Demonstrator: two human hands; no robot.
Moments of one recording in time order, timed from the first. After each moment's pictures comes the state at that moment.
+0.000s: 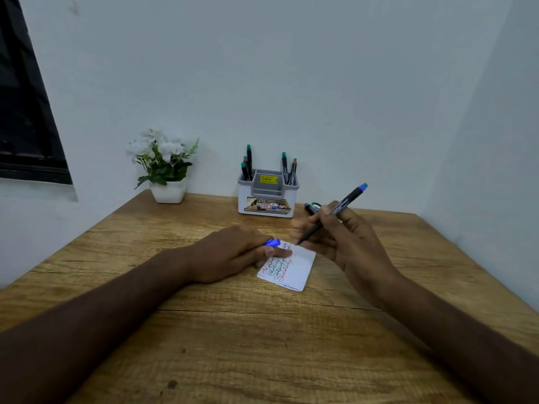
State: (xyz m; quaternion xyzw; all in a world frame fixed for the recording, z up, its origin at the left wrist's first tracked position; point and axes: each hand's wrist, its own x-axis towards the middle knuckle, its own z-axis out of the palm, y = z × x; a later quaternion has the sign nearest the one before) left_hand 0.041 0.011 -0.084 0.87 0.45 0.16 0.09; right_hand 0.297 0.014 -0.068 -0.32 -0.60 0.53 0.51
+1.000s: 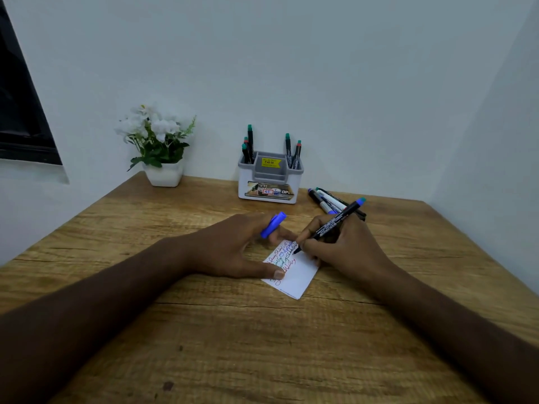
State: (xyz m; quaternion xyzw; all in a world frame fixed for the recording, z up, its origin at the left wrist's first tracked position) left_hand 0.044 0.016 -0.089 0.87 0.42 0.20 0.15; right_hand 0.296 0.027 -0.078 -0.45 -0.77 0.28 0.35
